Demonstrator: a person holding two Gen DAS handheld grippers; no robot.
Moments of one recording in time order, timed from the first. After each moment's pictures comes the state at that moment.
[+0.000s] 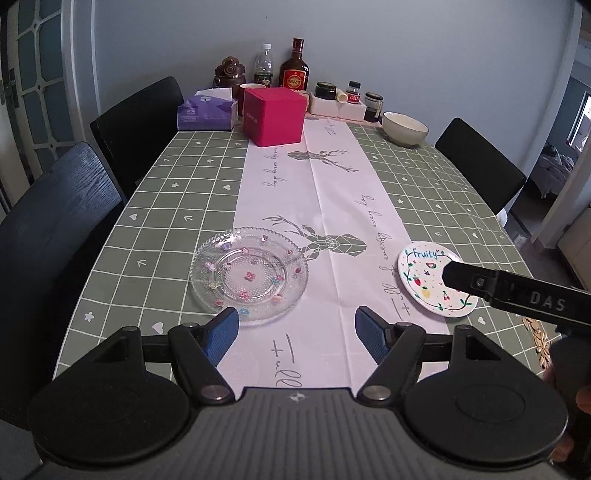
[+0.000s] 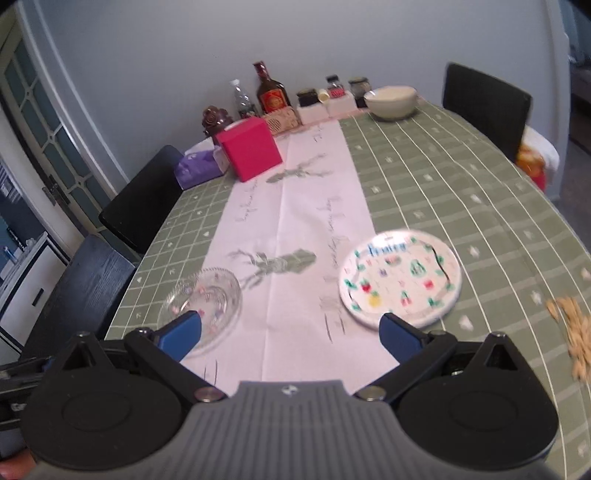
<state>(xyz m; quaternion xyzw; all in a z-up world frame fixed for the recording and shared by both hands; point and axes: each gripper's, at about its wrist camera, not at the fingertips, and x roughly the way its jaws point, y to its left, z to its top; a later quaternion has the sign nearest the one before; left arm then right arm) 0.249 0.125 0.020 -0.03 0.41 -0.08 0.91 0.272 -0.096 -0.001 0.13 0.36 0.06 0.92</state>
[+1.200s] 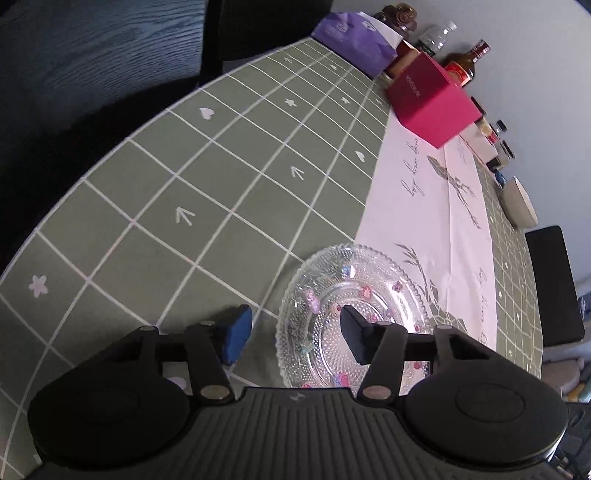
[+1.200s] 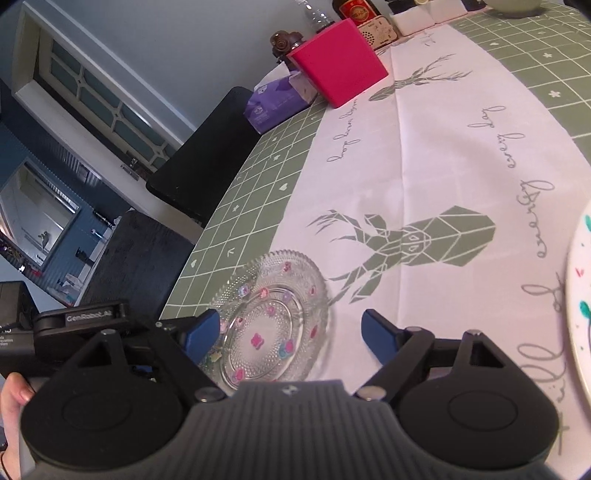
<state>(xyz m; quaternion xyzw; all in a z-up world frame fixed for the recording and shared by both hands) 0.392 0.247 -0.098 -0.28 0.49 0.01 0.82 0.428 -0.032 -0.133 0.25 0.42 0.26 0.83</state>
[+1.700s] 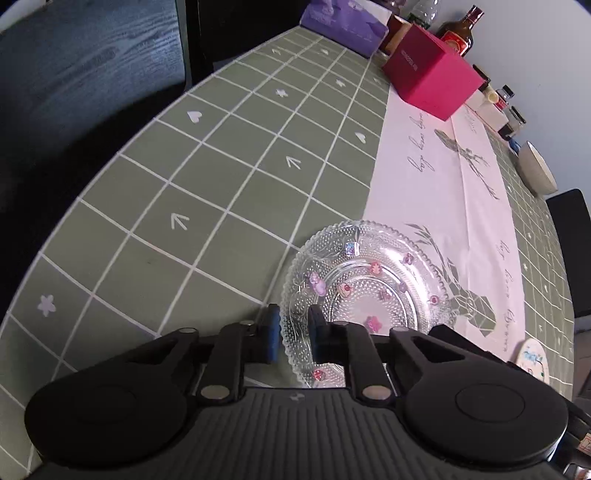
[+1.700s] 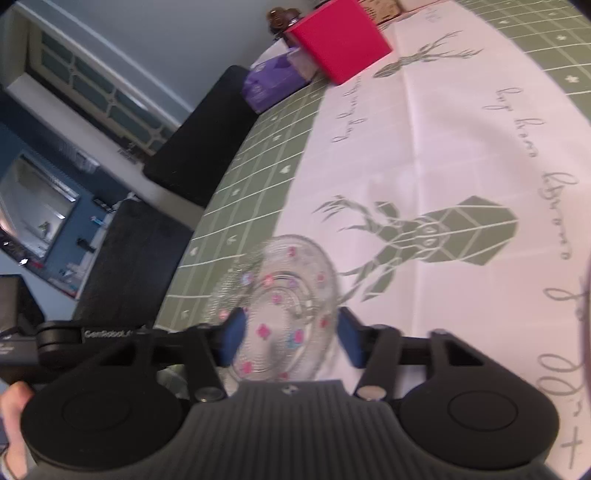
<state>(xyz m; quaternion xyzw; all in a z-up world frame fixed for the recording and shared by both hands) 0.397 0.228 -0.096 -0.22 0.51 0.04 0.83 0.436 -0.033 -0.136 0.25 0.45 0.23 0.82</state>
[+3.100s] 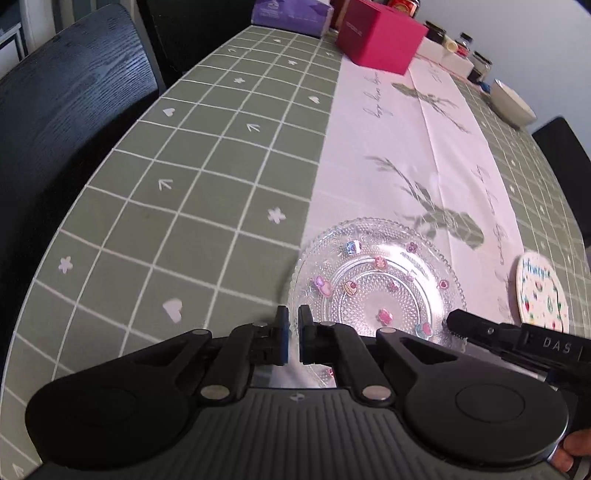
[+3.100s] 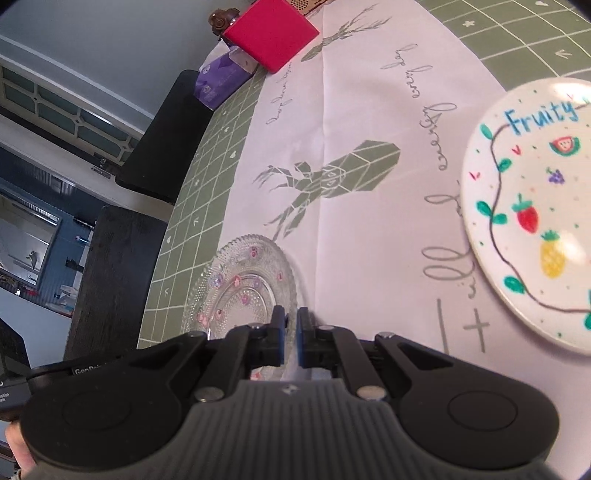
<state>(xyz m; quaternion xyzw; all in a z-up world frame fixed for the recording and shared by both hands) 0.342 0.174 -0.079 -0.11 0.53 0.01 0.84 0.391 -0.089 -0.142 0.31 0.50 0.20 0.78</state>
